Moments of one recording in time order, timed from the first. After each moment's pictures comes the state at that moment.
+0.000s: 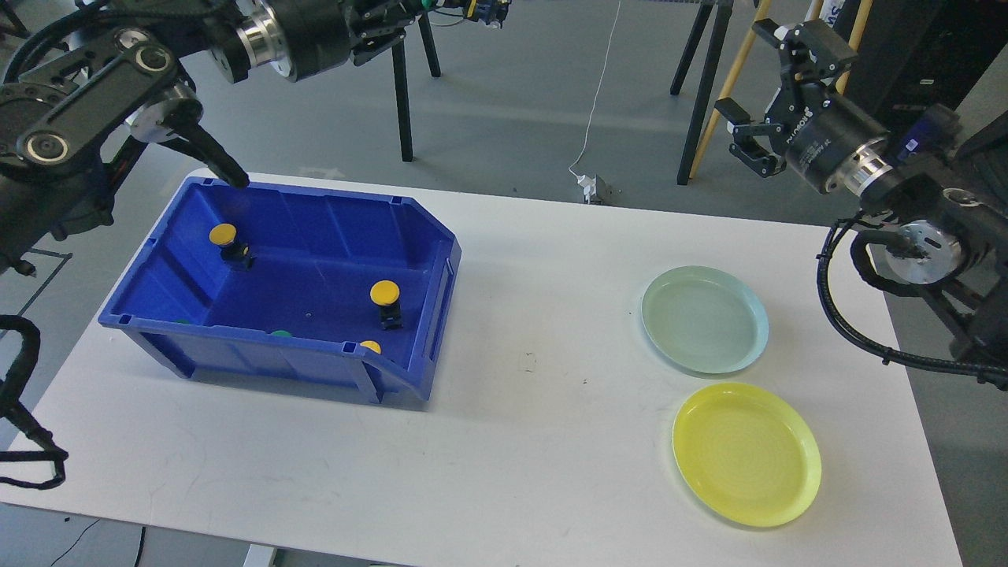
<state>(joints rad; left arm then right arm) -1.21 0.37 -0.57 -0.85 0.70 -0.49 -0.14 0.87 -0.49 0.67 0.95 -0.33 0.29 0.28</state>
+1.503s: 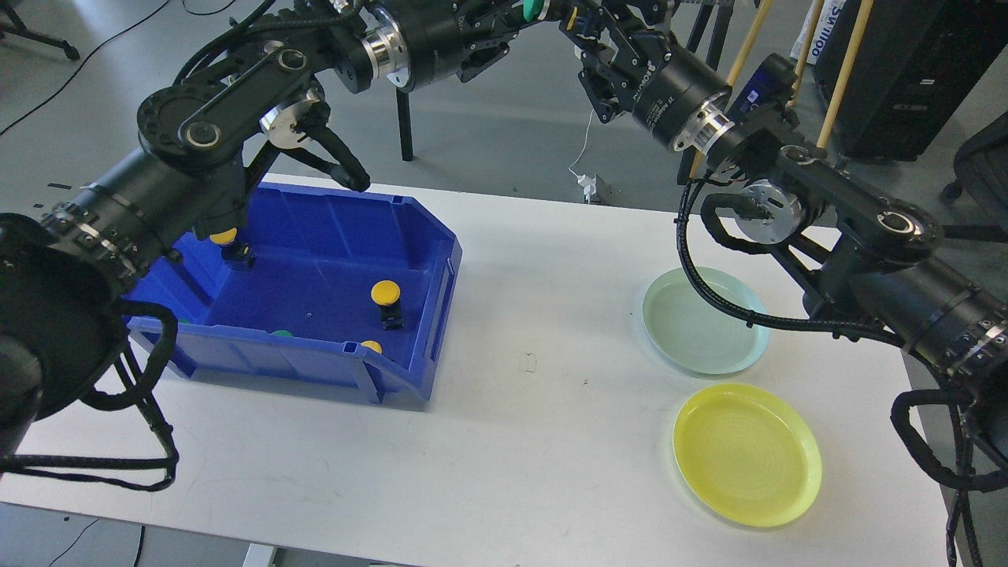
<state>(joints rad) -1.27 0.13 -0.56 -0.64 0.69 -0.49 -0.13 1.02 -0.22 0.61 0.88 -0.38 0.25 0.29</state>
